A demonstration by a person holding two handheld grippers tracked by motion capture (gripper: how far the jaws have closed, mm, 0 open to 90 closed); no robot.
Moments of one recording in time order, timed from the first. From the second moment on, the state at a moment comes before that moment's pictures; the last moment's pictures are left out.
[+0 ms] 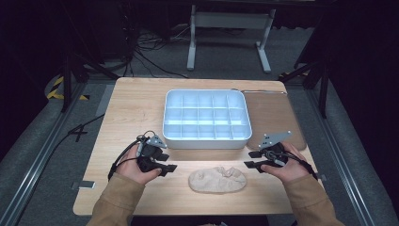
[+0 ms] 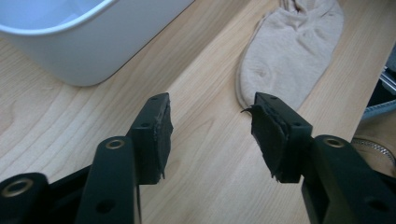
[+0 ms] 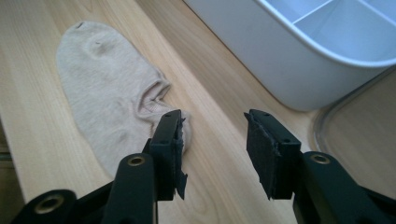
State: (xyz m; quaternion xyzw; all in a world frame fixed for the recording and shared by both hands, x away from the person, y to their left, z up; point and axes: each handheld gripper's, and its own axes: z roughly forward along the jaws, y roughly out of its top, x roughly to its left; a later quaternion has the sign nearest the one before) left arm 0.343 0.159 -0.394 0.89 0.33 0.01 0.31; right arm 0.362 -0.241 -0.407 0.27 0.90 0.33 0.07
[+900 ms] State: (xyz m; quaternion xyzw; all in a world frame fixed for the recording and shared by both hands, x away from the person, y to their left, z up) left arm 0.334 0.101 -0.396 0.92 0.26 -0.03 0.30; right arm 0.343 -0.235 -0.416 0.27 0.92 0.29 -0.02
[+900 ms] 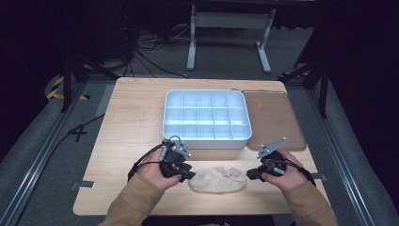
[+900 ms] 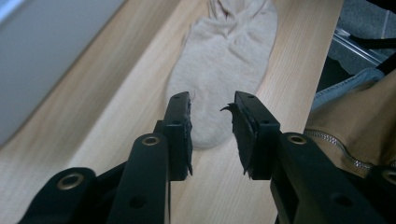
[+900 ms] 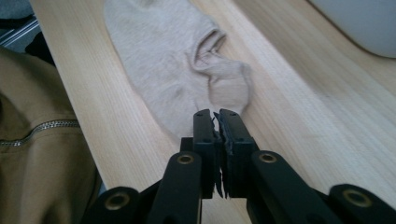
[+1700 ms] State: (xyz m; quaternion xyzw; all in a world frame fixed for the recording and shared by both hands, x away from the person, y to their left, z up) left arm 0.346 0.081 -0.440 0.93 0.30 -0.05 0.22; right arm 0.340 -0.212 -0.443 0.25 0.93 0.25 -0.05
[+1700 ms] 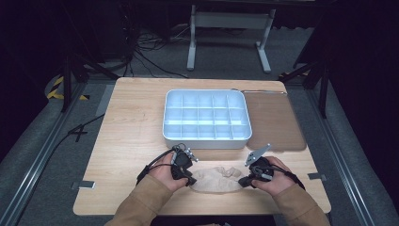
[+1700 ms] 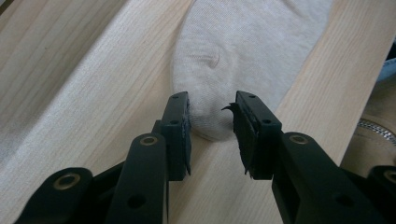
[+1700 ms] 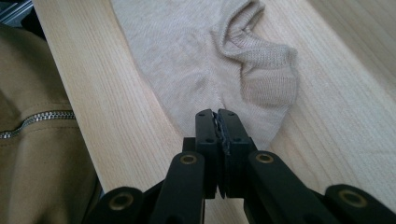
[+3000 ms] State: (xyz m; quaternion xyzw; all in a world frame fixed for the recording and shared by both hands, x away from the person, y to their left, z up) left arm 0.344 0.085 -0.429 0.93 0.30 -0.04 0.21; right arm 0.339 -0.211 -0.443 0.26 0.93 0.26 -0.02
